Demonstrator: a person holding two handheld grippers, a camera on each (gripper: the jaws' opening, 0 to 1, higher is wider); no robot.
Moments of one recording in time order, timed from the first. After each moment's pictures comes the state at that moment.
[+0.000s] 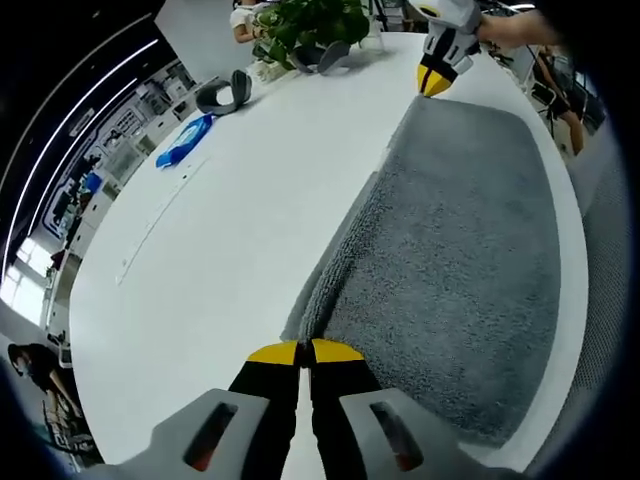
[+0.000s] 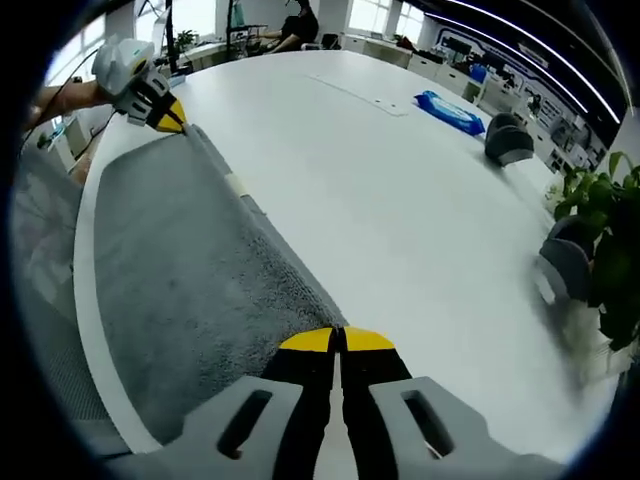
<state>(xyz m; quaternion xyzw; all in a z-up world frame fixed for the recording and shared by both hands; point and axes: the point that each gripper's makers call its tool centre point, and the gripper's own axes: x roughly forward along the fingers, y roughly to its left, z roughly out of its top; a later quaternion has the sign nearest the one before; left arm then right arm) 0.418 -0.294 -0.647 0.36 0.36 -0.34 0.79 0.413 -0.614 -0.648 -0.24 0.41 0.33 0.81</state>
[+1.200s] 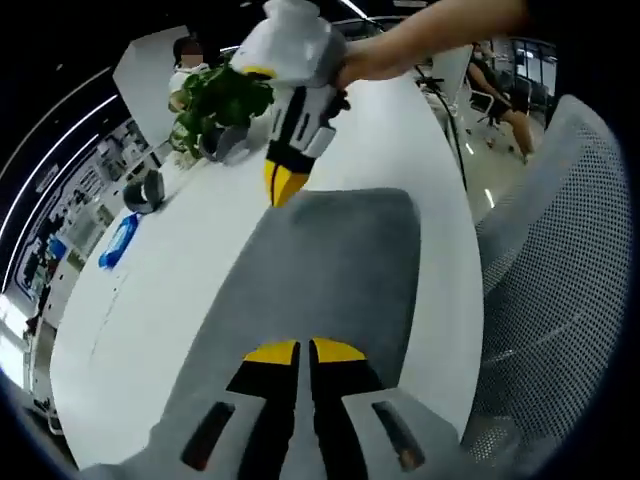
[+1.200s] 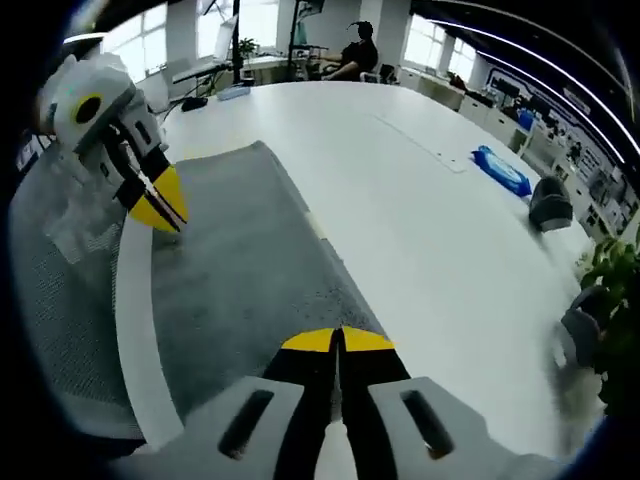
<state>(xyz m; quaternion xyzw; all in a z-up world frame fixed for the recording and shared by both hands) 0.297 -0.475 -0.612 0.36 0.26 -0.49 0.75 0.384 -0.550 -0.627 -0.27 0.36 0.46 0.77</state>
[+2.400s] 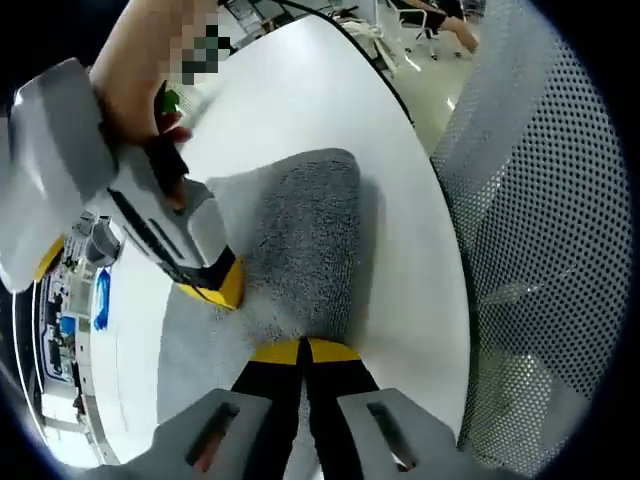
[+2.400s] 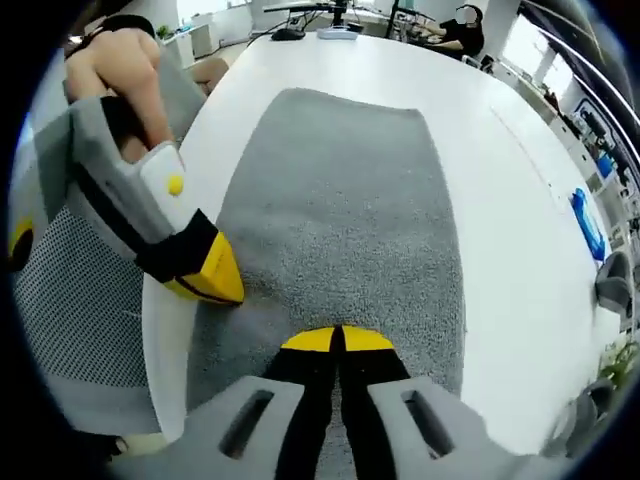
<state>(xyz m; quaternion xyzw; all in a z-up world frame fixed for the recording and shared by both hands) 0.263 -0.481 -0.654 0.51 0.25 -0.49 0.66 0.318 -0.502 -0.660 -0.37 0.39 0.54 0.65</state>
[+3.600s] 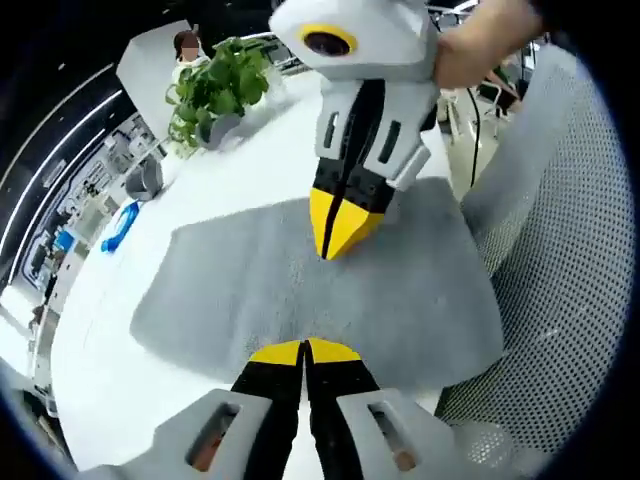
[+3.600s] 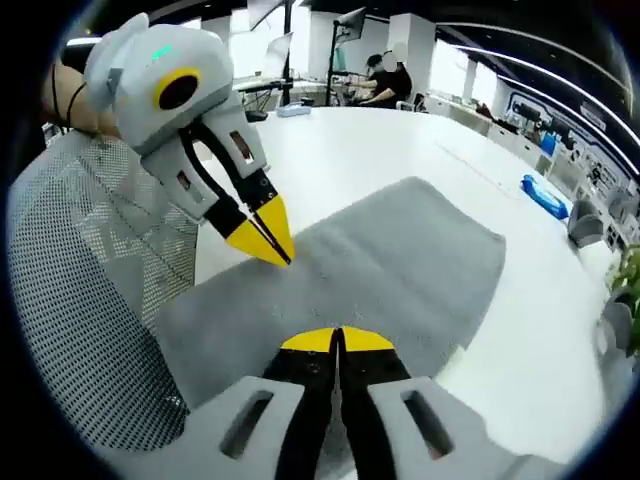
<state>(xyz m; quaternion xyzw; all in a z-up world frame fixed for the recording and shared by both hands) 0.254 -0.460 -0.615 0.32 0.26 -0.48 0.77 0.269 -0.515 -0.623 -0.23 0.29 0.49 0.79</state>
